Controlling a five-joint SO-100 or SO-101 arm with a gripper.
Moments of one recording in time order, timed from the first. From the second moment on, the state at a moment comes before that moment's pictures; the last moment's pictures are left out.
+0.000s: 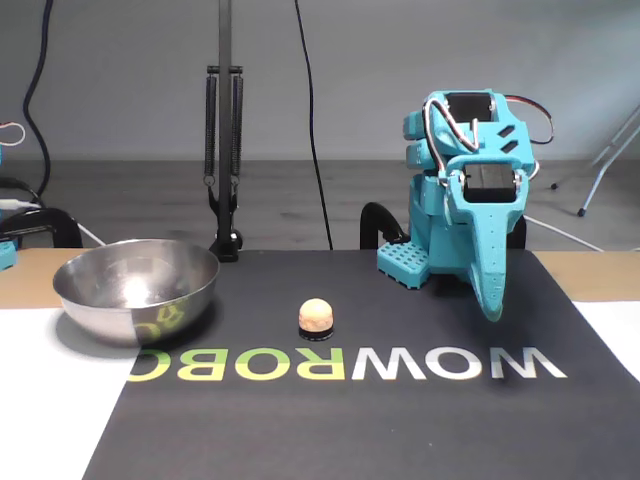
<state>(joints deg) 0.6 192.1 177.2 47.9 -1.2</state>
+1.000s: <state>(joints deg) -0.2 191.9 176.8 48.4 -1.5</state>
